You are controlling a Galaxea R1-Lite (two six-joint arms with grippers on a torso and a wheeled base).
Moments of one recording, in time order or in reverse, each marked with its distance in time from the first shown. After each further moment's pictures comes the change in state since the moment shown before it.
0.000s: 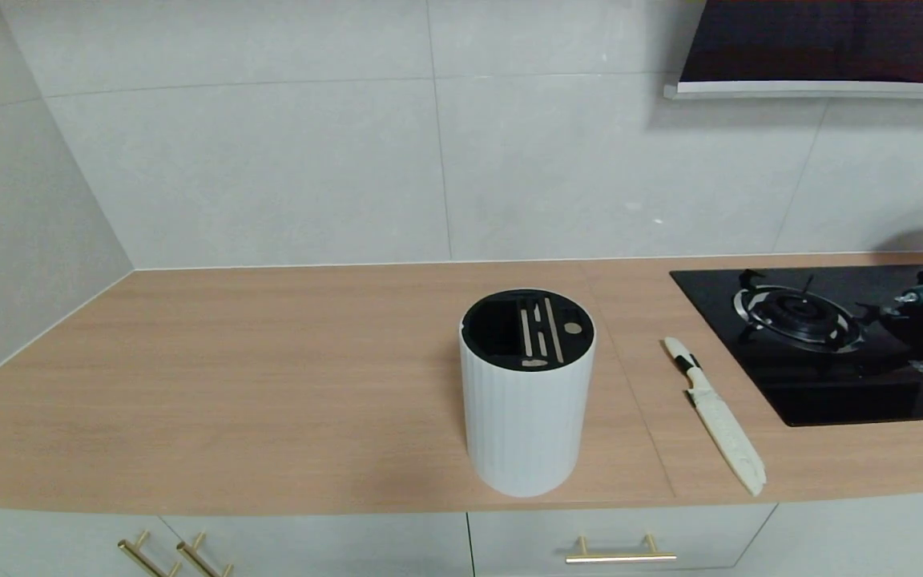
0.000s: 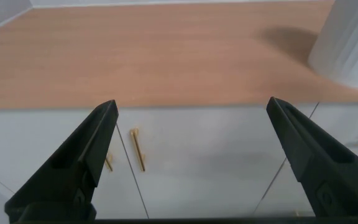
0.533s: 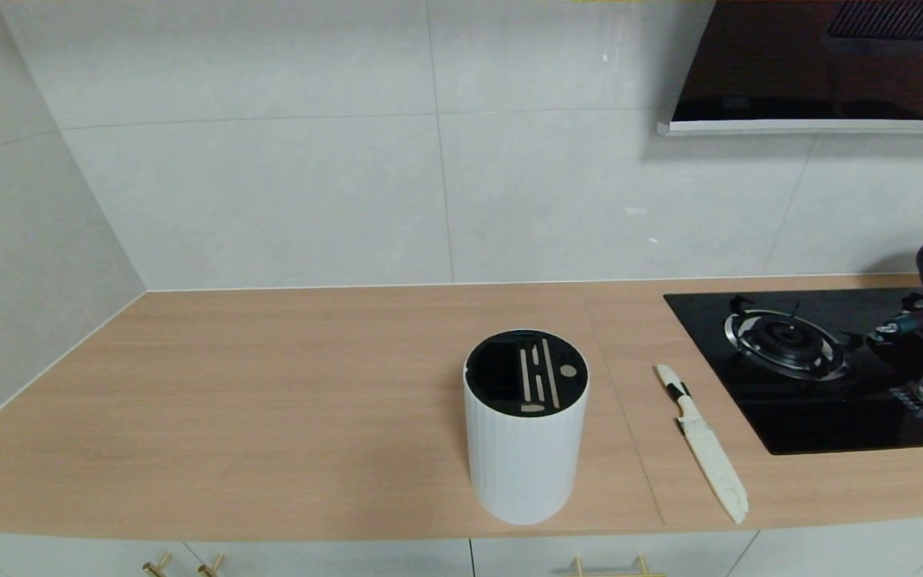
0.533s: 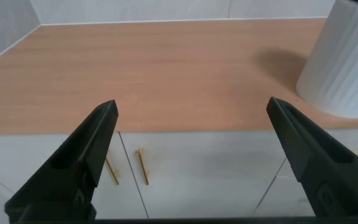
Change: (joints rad) left arm 0.000 0.000 0.000 0.000 0.000 0.000; right arm 0.000 0.000 0.000 0.000 0.000 0.000
